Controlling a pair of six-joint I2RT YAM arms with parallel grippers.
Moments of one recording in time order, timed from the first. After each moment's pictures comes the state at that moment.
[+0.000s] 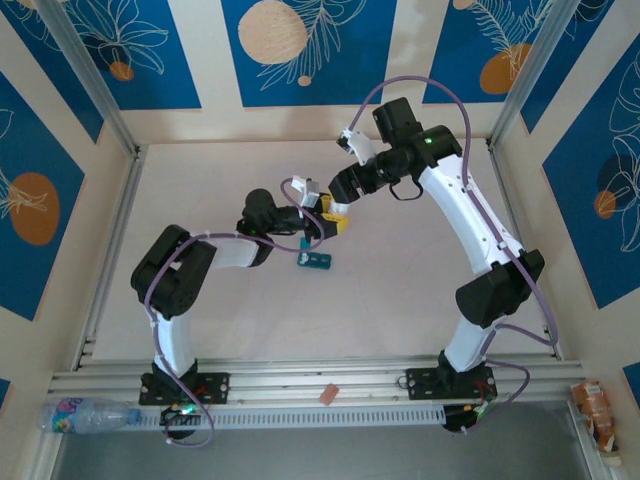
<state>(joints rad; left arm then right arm) -0.55 1.91 0.99 1.12 0.97 -0.34 0.43 1.74 1.97 -1.22 -0.45 -0.15</state>
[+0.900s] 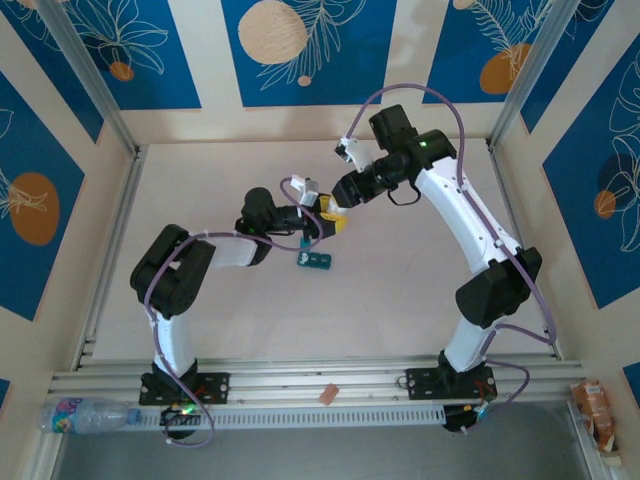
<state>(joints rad) -0.54 1.91 0.99 1.09 0.98 -0.35 0.43 1.74 1.91 -1.21 -0.48 -0.15</state>
